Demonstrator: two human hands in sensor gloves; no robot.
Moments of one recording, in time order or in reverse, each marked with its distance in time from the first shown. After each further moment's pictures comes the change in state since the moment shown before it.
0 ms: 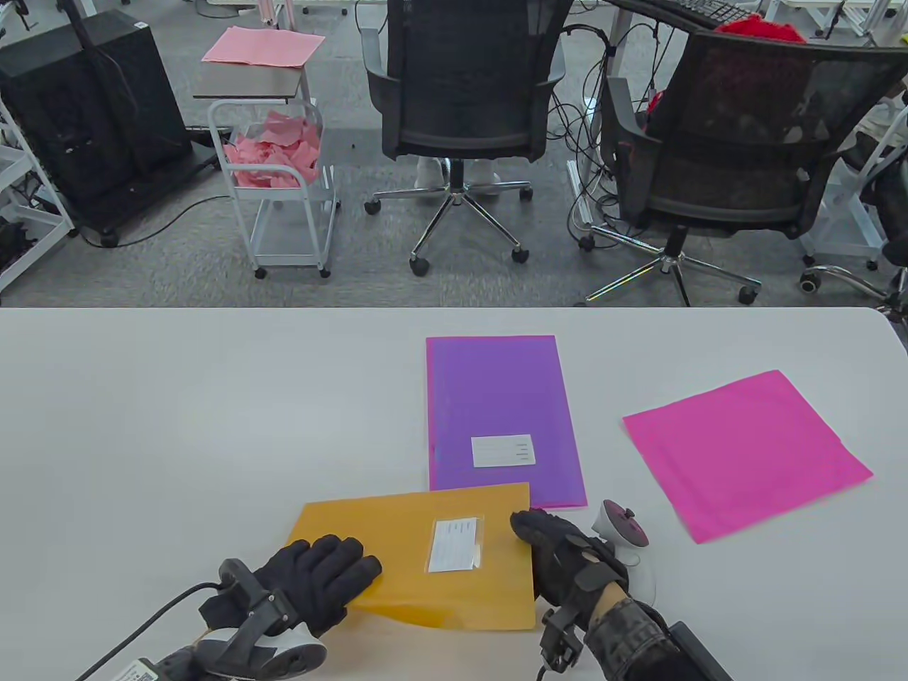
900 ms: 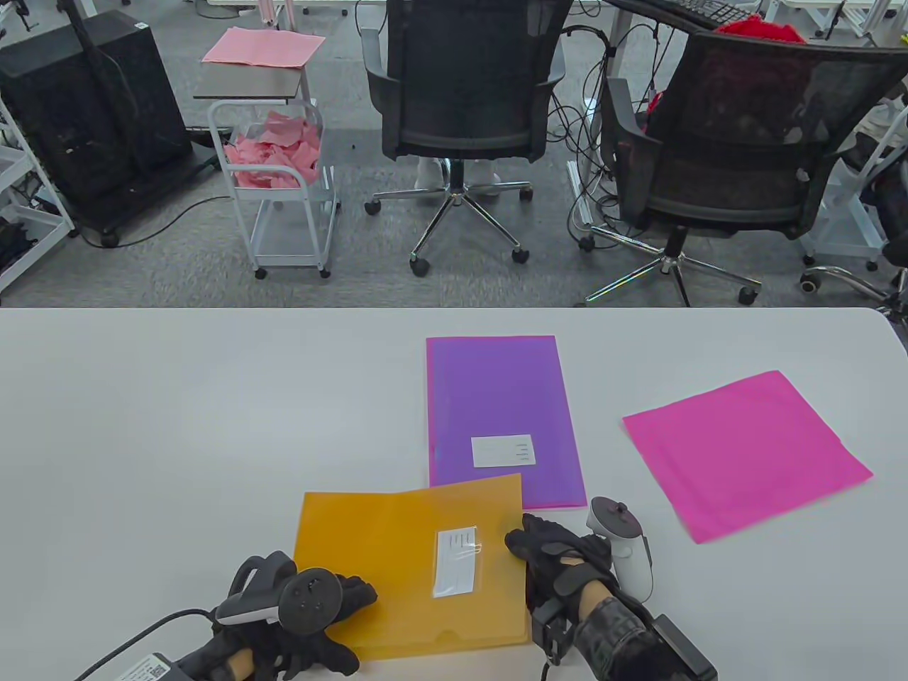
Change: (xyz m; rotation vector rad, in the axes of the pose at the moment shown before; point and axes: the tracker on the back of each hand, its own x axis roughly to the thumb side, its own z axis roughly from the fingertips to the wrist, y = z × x) left_hand -0.011 -0.039 -0.013 -0.474 0.160 0.426; right_hand -0.013 -0.013 -0.019 -0.032 0.063 0.167
